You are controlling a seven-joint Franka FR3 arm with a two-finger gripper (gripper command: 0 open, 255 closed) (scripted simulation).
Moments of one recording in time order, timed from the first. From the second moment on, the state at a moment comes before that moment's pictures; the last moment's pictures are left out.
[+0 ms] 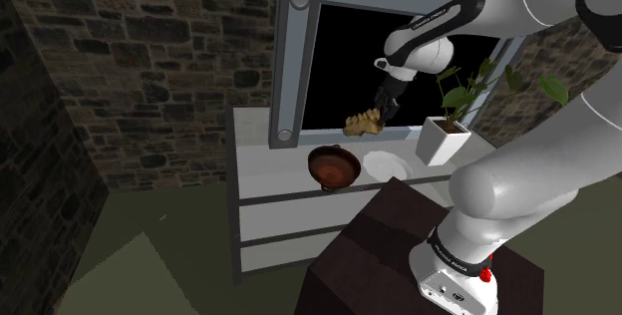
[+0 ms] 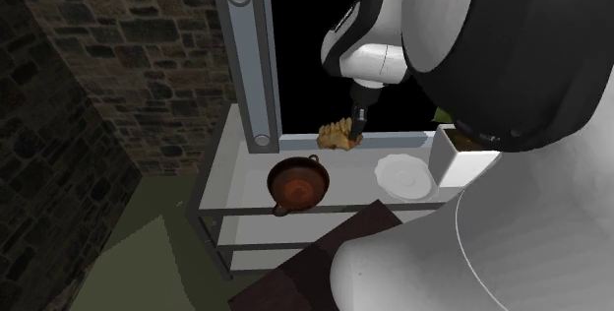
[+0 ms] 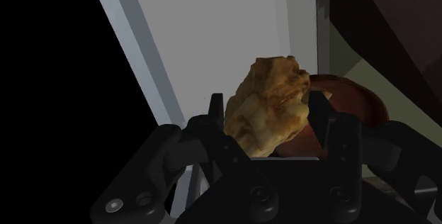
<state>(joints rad) -0.59 -0.21 0.00 -2.51 0.16 2.30 -1.53</state>
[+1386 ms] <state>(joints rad) -0.45 -0.35 0.18 -2.78 0.27 2.46 -1.32</state>
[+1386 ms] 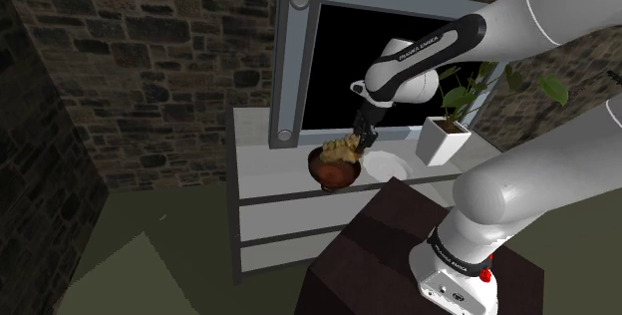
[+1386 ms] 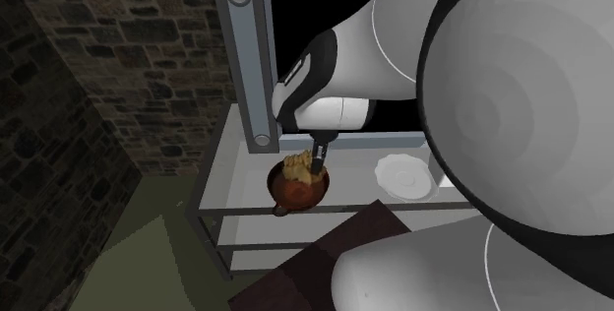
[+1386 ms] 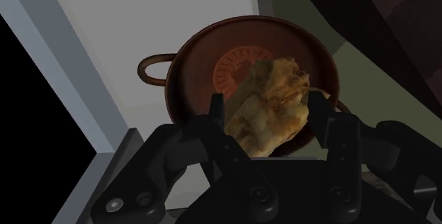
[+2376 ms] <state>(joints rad) -0.45 -0.24 0.18 -2.80 0.29 2.59 -1.34</state>
